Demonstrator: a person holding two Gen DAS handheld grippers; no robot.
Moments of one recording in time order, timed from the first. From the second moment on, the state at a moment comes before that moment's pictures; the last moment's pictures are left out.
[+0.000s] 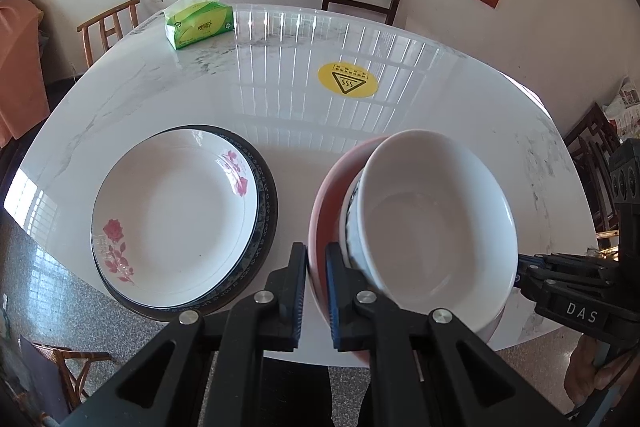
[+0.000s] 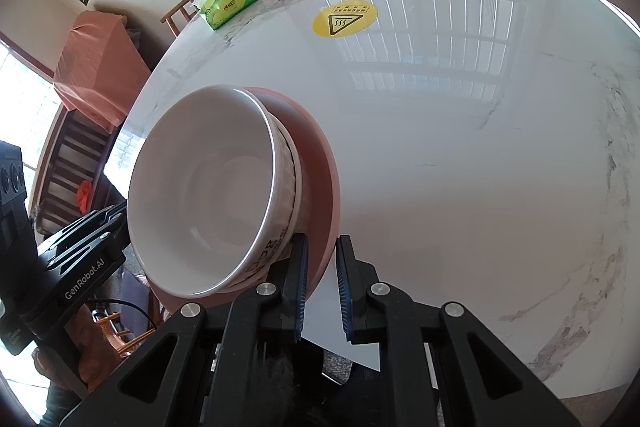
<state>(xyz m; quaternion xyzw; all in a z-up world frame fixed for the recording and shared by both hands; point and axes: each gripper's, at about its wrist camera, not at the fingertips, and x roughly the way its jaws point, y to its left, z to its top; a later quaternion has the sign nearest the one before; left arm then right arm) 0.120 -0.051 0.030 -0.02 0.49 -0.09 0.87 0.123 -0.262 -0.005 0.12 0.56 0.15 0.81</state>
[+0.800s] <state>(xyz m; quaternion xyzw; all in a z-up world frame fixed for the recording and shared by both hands) 0.120 -0.033 0.036 -0.04 0.49 -0.08 0.87 0.126 -0.251 -0.002 0.12 0.56 0.16 0.80</state>
